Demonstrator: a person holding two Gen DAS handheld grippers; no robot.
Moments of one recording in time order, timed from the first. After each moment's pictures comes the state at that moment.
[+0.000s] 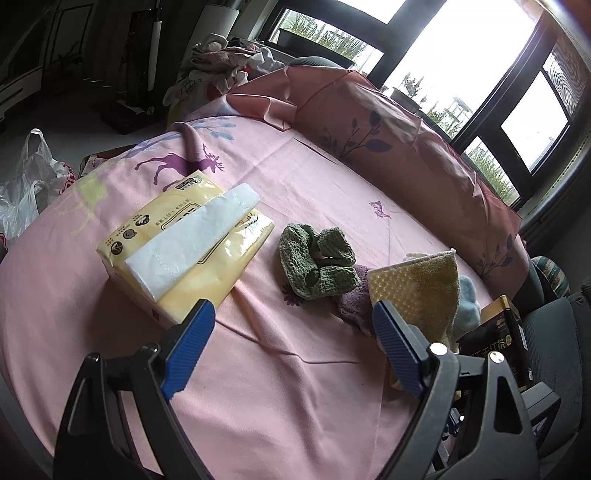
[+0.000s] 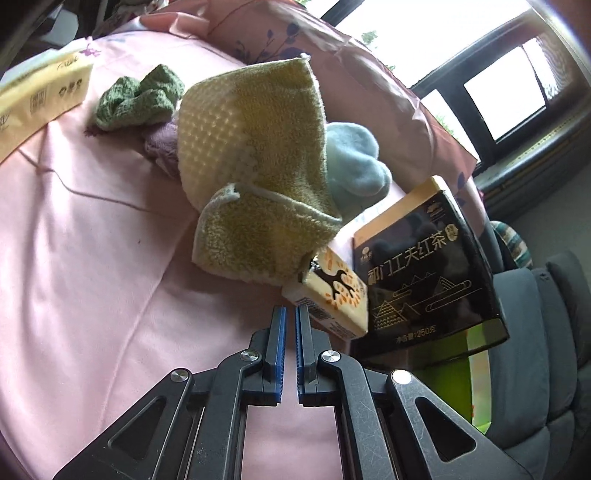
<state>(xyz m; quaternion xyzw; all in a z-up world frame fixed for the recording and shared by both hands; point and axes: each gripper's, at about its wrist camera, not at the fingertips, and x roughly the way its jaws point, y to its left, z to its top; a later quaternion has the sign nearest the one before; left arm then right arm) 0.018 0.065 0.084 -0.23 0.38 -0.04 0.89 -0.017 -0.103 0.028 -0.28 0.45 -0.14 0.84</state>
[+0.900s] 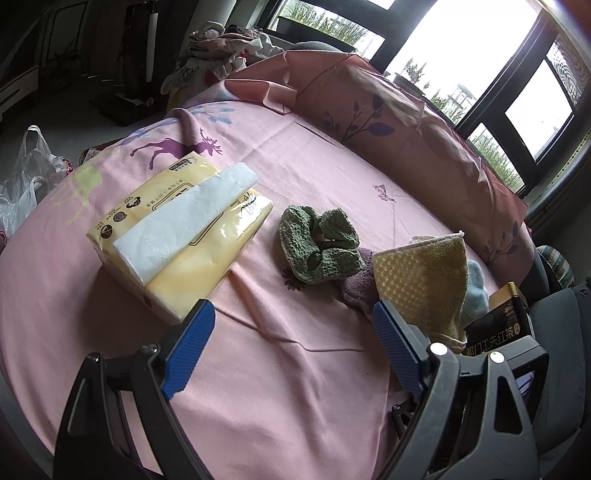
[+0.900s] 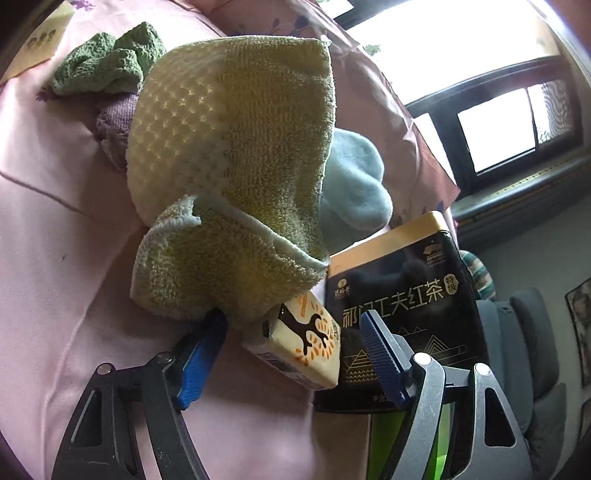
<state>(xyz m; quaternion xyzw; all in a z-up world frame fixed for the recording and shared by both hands) 0.021 0.056 0.074 -0.22 0.41 -0.04 0.89 0.025 -0.110 0.014 -0.37 0.43 -0.19 0.80</state>
